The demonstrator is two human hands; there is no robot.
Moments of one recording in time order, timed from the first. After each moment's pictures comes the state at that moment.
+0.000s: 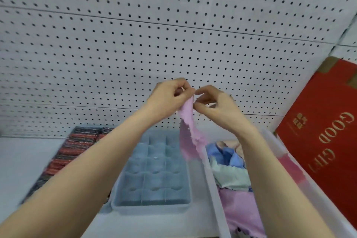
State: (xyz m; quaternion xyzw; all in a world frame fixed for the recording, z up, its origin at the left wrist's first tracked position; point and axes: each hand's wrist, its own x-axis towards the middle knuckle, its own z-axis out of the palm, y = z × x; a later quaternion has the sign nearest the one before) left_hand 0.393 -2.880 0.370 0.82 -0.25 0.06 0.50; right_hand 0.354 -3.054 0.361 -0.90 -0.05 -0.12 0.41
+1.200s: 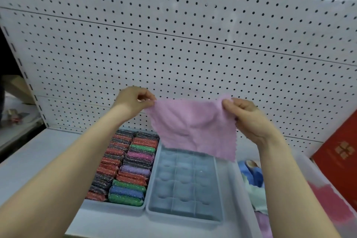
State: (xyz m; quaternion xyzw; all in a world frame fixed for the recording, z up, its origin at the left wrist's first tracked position) left_hand 0.431 -2.691 0.353 0.90 -0.09 0.12 0.40; right_hand 0.385 -3.012 0.367 -0.74 -0.12 0.01 0.67
